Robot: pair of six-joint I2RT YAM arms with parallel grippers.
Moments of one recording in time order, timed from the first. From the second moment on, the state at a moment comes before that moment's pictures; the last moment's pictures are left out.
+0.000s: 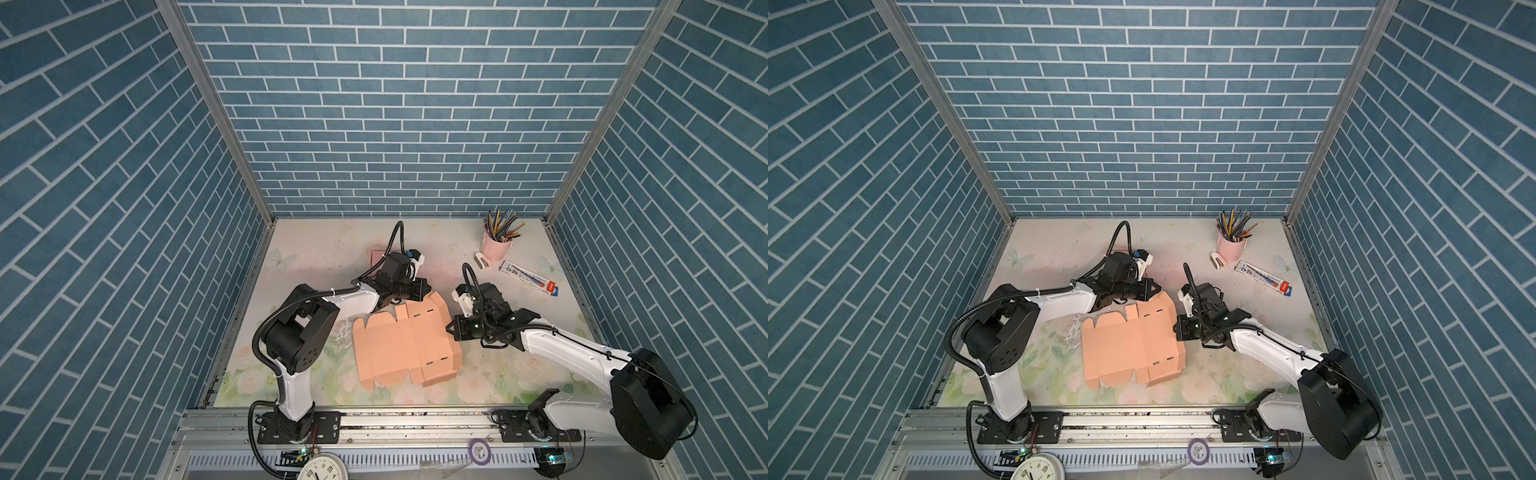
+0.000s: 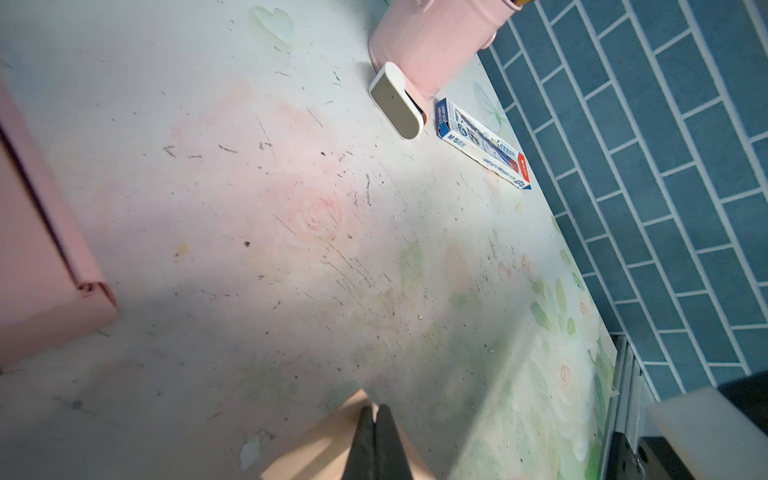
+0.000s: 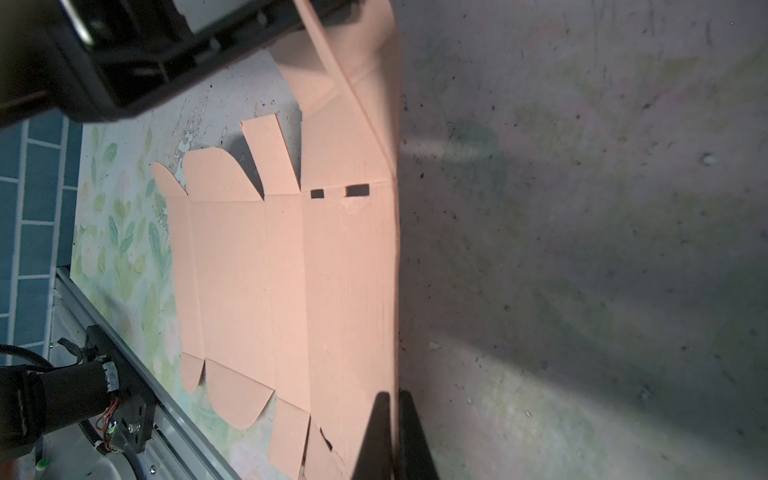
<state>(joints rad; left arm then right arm) -0.65 1.86 1.09 0.13 0.42 -0.49 0.65 1.27 0.65 -0.33 -0.32 0.47</state>
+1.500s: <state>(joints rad) -0.62 1.63 0.83 0.11 0.47 -0.48 0.65 1.27 0.65 -0.34 -0.31 0.46</state>
